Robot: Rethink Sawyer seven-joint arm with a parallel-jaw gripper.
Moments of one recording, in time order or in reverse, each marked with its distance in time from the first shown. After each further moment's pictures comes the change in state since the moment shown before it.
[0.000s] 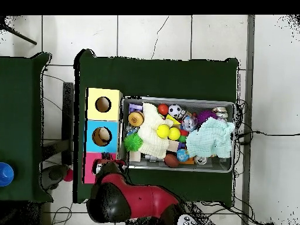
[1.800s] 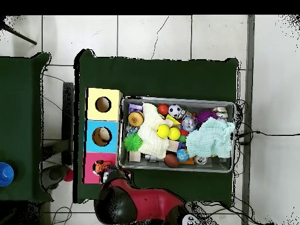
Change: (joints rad) arm -0.006 0.052 -0.063 0.000 -0.075 0.098 0.000
